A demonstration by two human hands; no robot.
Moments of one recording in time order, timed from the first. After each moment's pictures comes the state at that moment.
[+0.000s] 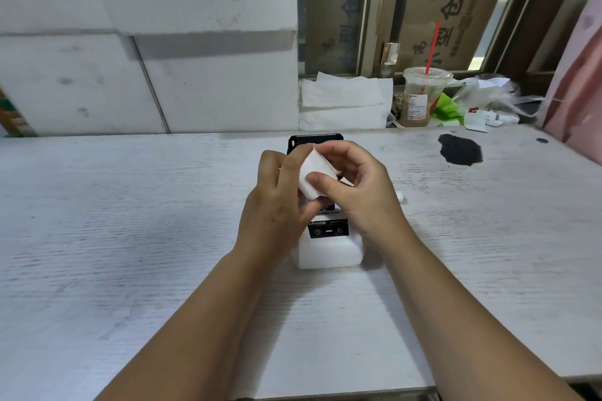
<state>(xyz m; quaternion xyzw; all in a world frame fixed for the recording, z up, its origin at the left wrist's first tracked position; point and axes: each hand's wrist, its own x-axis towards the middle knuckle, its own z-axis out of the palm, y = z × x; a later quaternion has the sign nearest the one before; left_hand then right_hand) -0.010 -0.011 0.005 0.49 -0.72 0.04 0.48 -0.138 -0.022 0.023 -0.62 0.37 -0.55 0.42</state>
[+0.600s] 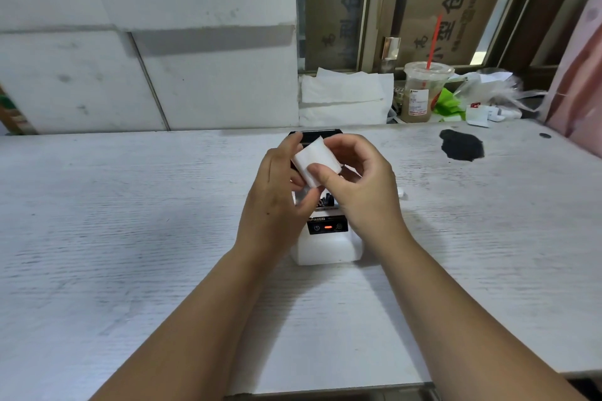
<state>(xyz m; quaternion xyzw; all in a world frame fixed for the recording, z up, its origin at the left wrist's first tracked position) -0.013 -0.012 0.000 0.48 -0.70 -0.03 0.53 -0.135 -0.017 0.023 -0.60 0.41 -0.59 0.35</state>
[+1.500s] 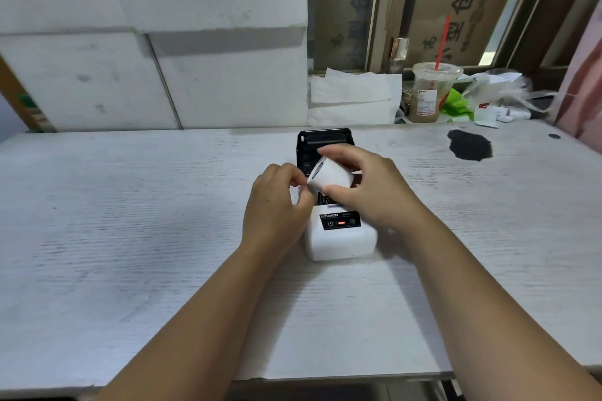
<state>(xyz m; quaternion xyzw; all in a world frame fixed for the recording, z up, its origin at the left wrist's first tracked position) -0.001 -0.012 -0.008 0.59 -0.65 -0.11 0.45 -0.154 -0.030 0.027 -0.74 0.49 -0.37 0.29</state>
